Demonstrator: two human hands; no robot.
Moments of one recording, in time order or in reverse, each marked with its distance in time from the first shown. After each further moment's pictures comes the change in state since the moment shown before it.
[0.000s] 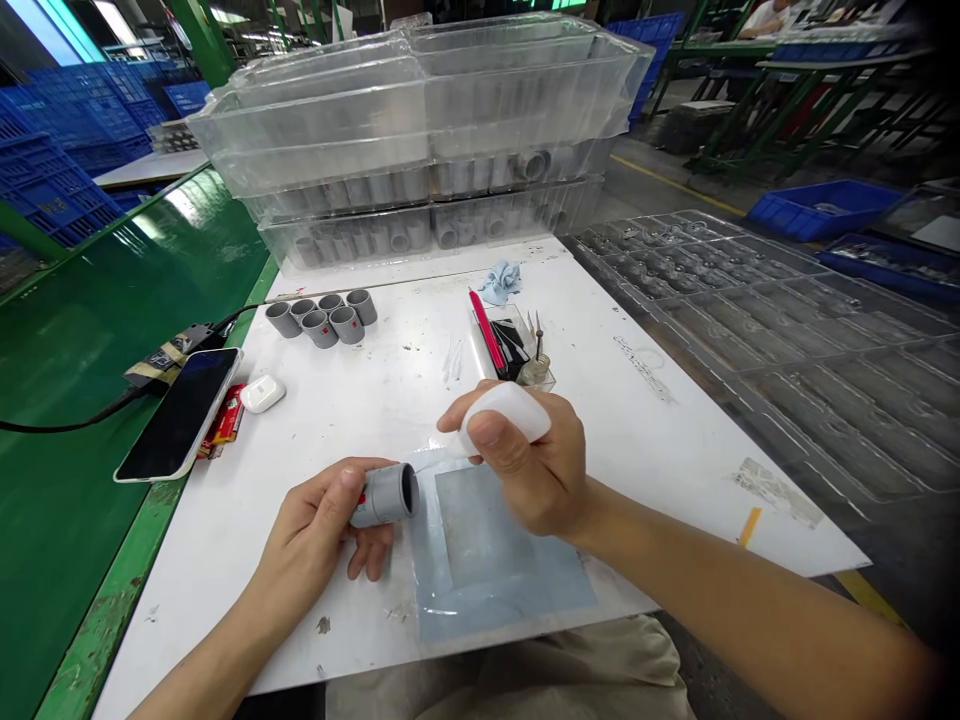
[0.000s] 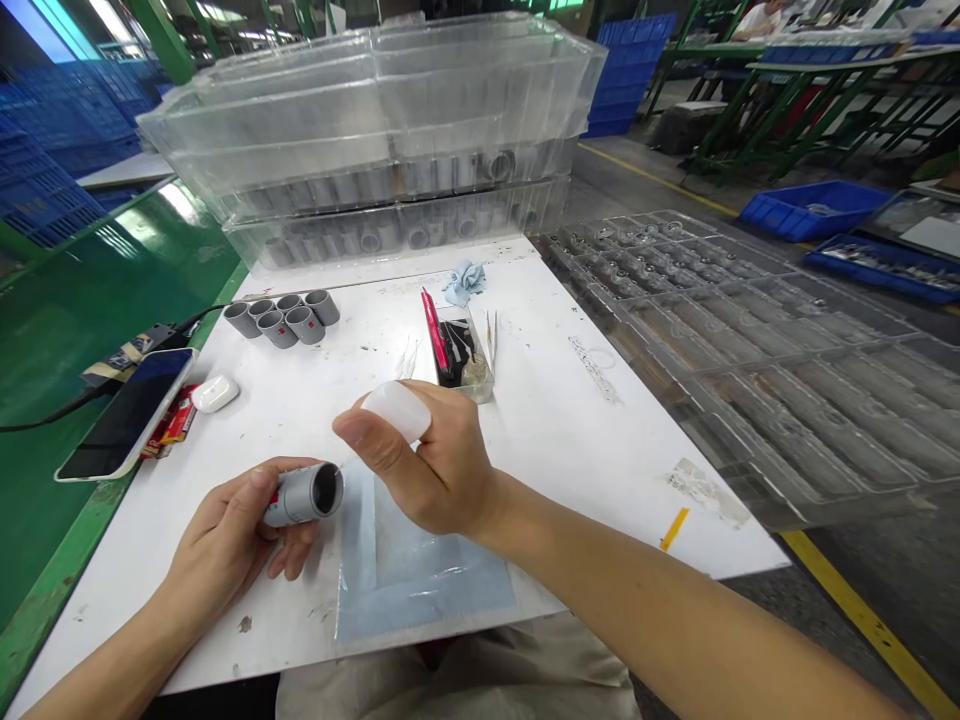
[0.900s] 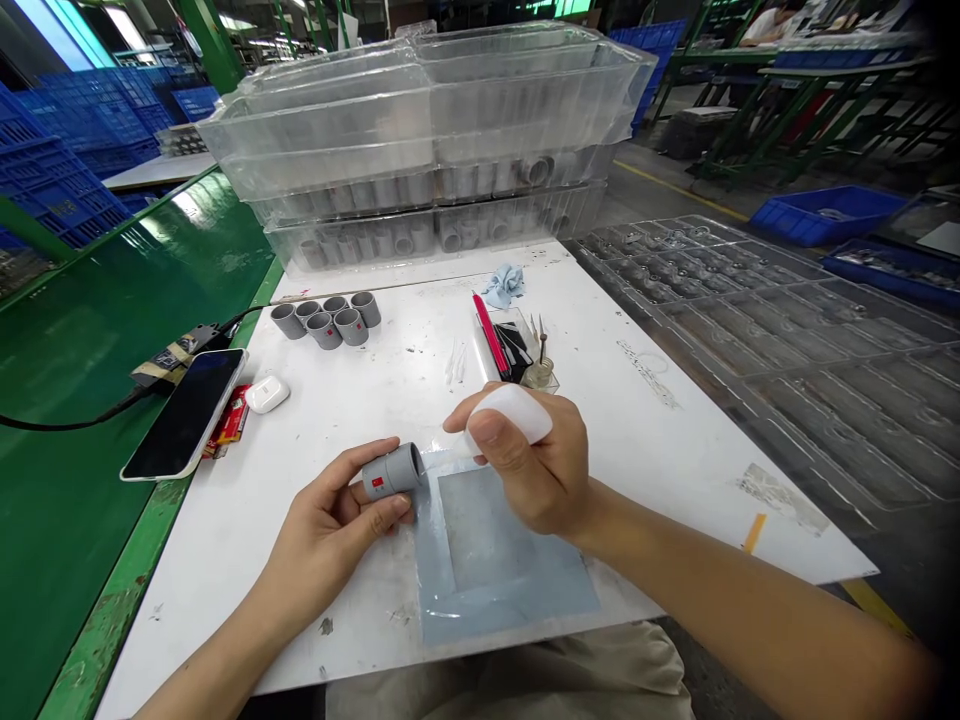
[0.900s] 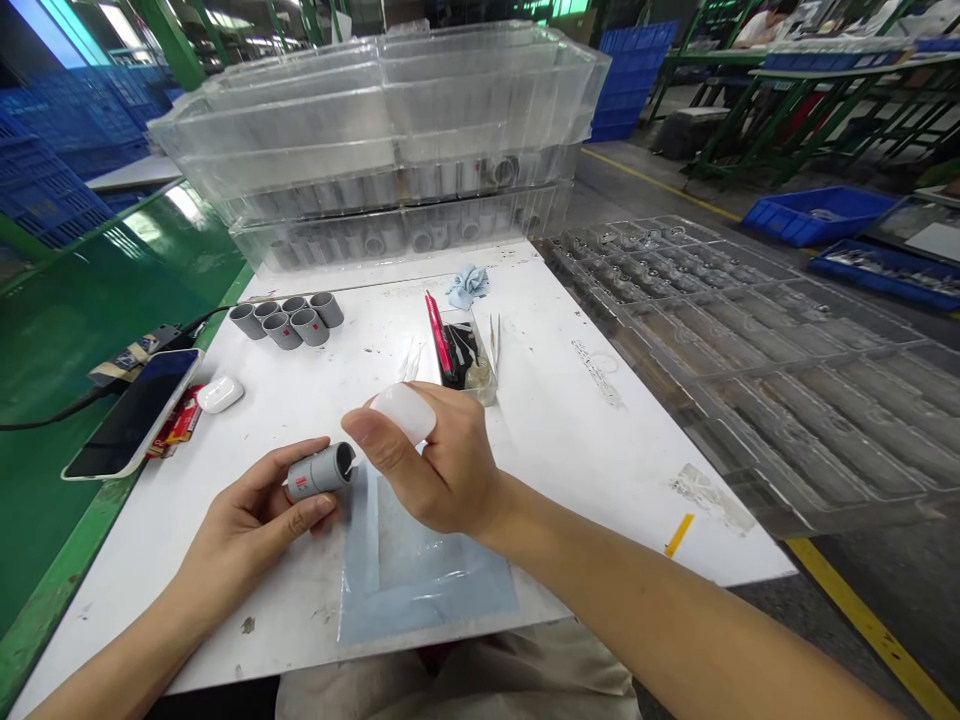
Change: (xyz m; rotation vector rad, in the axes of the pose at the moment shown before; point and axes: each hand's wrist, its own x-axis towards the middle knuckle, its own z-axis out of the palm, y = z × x) left_hand -0.002 0.009 0.017 0.125 0.236 -0.012; right_hand 0.004 0.003 0.001 -0.047 0.042 -0.145
